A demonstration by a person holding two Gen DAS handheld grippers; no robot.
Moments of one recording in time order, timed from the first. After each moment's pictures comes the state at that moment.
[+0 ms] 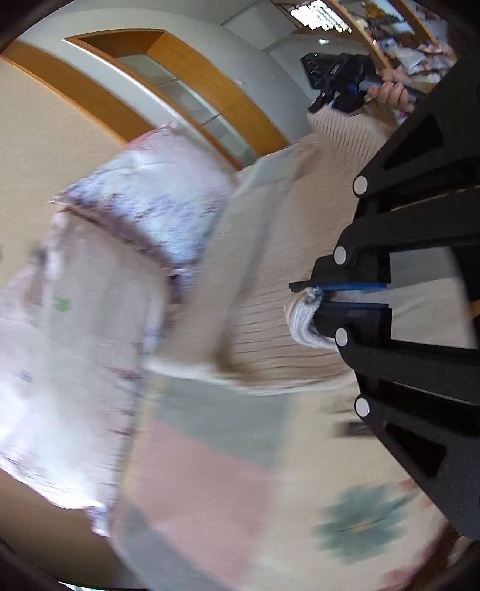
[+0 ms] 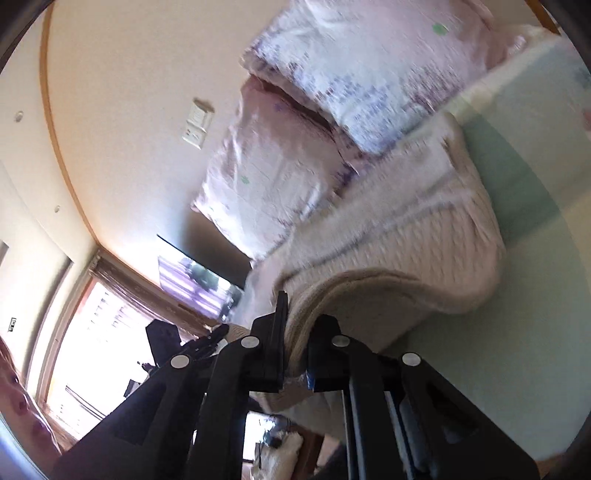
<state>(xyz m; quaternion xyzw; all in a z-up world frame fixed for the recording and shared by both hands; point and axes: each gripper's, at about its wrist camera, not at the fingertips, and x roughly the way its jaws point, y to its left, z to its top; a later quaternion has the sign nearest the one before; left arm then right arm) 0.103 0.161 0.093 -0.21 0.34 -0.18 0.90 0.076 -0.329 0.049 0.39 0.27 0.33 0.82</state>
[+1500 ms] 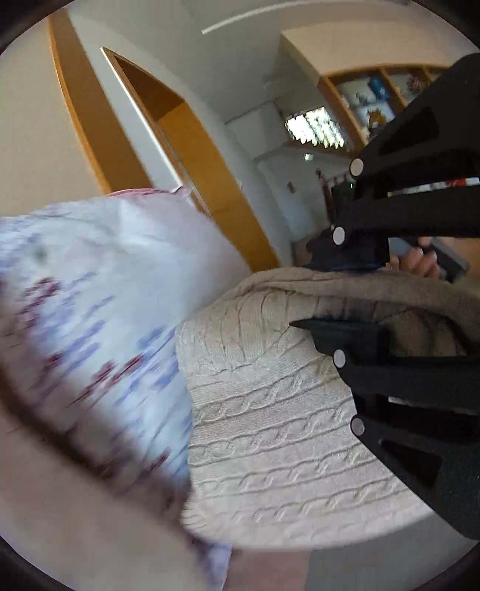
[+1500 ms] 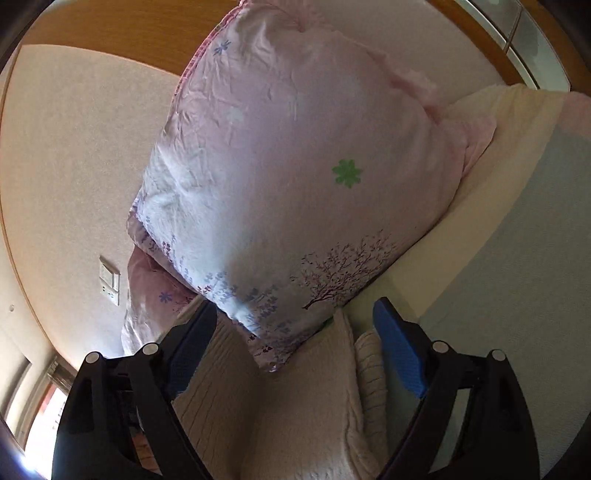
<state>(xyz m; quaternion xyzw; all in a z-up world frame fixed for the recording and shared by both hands) 0.368 -0.104 0.093 -0.34 0.41 -0.45 0.72 0.266 -0.461 0.033 0.46 0.16 0.14 0.86</state>
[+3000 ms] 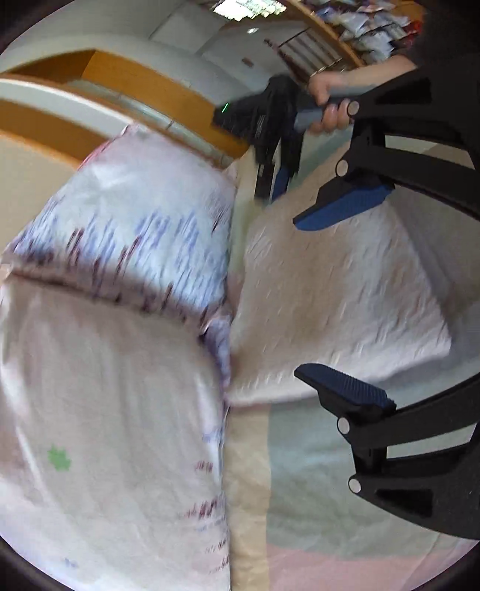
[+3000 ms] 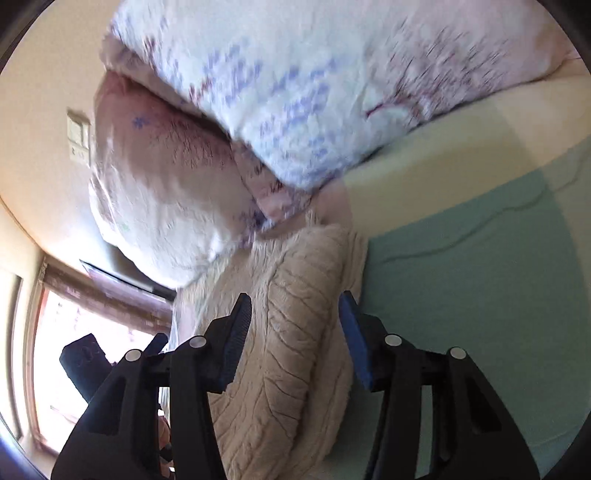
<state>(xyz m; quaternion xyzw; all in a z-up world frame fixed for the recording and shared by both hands) 0.238 0.025 0.080 -0.09 0.35 -0.27 0.89 0.330 -0.300 0.008 0.33 0.43 0.26 0.80</state>
